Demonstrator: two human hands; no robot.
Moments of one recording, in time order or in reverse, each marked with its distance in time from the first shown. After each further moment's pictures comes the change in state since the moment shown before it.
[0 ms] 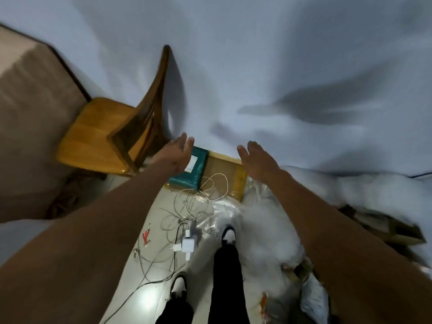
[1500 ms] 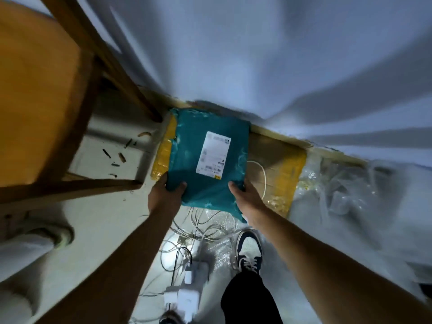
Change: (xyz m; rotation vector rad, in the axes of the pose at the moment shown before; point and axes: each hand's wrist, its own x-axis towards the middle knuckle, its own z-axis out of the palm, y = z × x) left_hand 0.322 -0.290 0.368 -0.375 0.177 -0.650; right_hand 0.391 0.172 0.467 0.971 -0.301 0.396
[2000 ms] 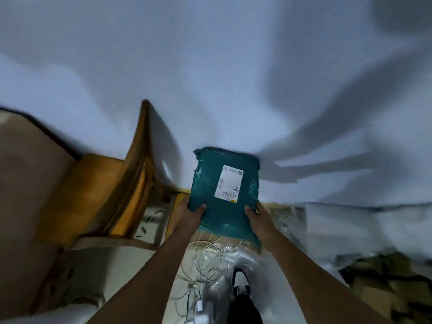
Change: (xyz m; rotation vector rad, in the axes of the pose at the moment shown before) left_hand -0.285 0.220 -0.217 -0.067 -0.120 0.385; right_hand -0.356 -0.211 -0.084 0.078 0.253 -0.222
